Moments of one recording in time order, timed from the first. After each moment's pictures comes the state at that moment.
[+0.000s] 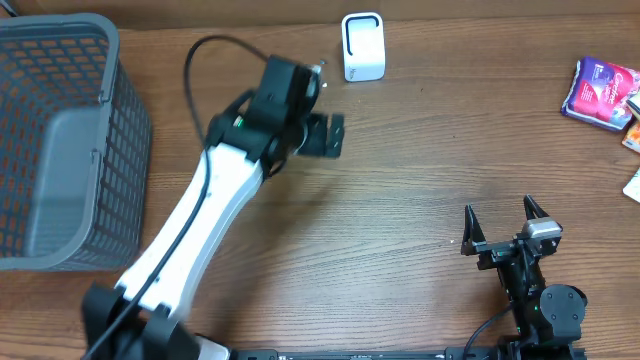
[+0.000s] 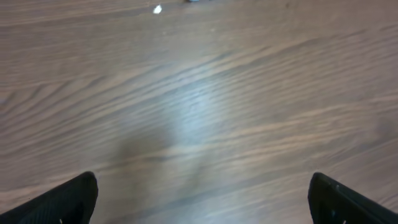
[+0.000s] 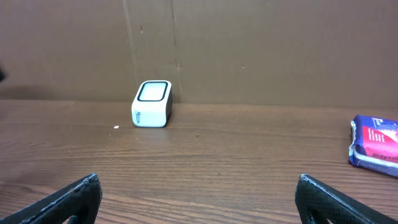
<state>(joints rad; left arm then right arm) -0.40 1.58 1.40 -0.79 0.04 -0.23 0.03 0.01 0.02 -0.03 -0.13 0.04</state>
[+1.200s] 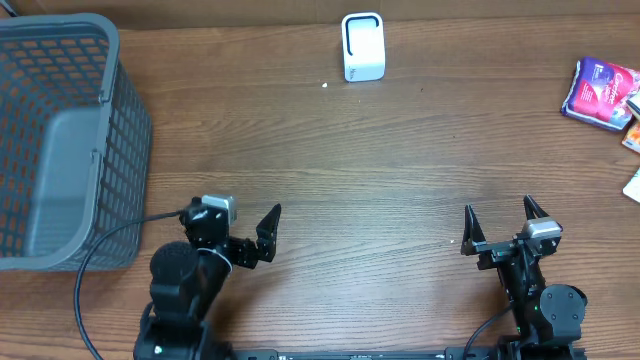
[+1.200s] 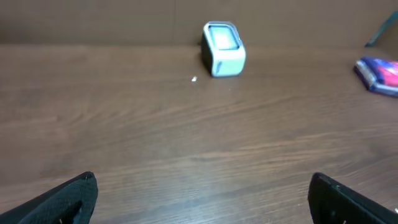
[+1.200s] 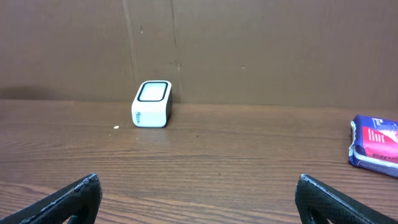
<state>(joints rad) -0.12 0.44 0.39 -0.27 0.21 -0.11 0.03 0.01 0.02 -0.03 -0.14 0.04</state>
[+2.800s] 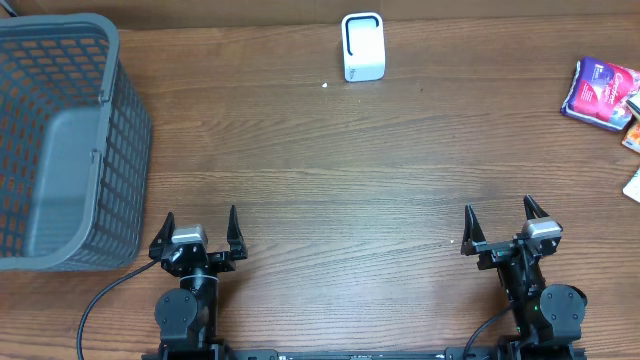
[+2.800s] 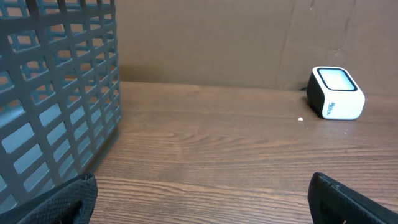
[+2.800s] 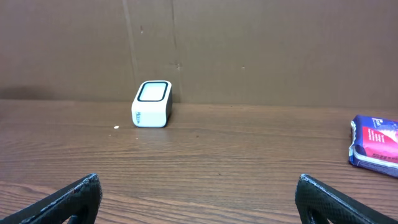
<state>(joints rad) 0.03 0.02 0.01 -0.08 -0.06 -0.04 0.03 0.01 0.02 -0.03 -0.13 0.04</state>
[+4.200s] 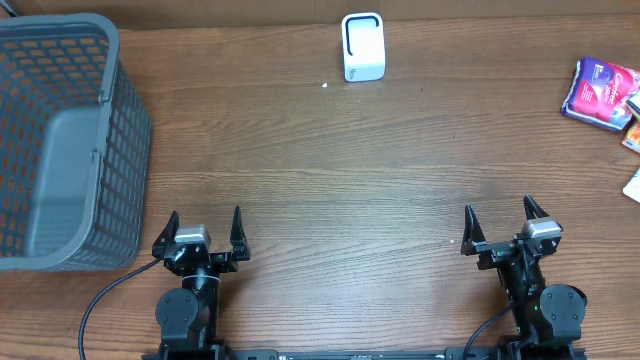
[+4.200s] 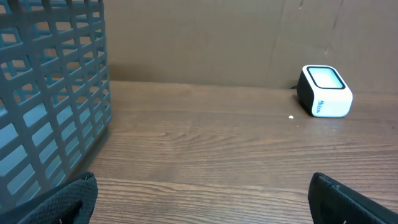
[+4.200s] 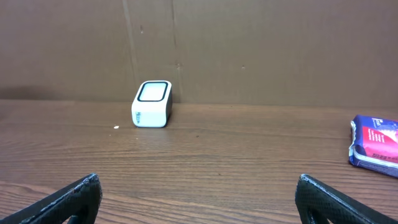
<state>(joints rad) 0.02 0.01 0.01 -0.08 -0.04 -0.05 0.03 0.01 0.02 -0.03 -0.14 0.04</state>
